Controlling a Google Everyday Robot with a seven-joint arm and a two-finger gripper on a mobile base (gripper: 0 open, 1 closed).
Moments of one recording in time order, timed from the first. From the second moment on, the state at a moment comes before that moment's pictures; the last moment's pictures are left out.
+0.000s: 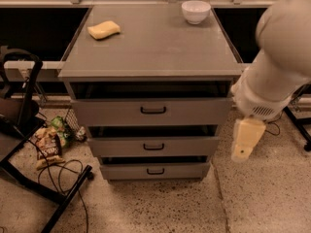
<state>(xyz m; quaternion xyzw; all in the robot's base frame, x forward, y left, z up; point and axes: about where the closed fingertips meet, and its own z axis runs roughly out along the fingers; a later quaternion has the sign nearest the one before) 0.462 -0.196 0.859 -0.63 0.76 -0.08 0.11</state>
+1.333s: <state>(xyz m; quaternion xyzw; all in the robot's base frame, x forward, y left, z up) 0.514 -0.188 0.689 -0.63 0.76 -0.09 0.08</state>
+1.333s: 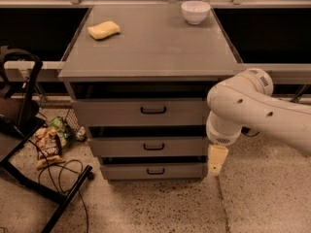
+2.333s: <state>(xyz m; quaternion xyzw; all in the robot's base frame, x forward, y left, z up) 0.594 -0.167 0.510 -0.66 0.75 -0.06 0.08</state>
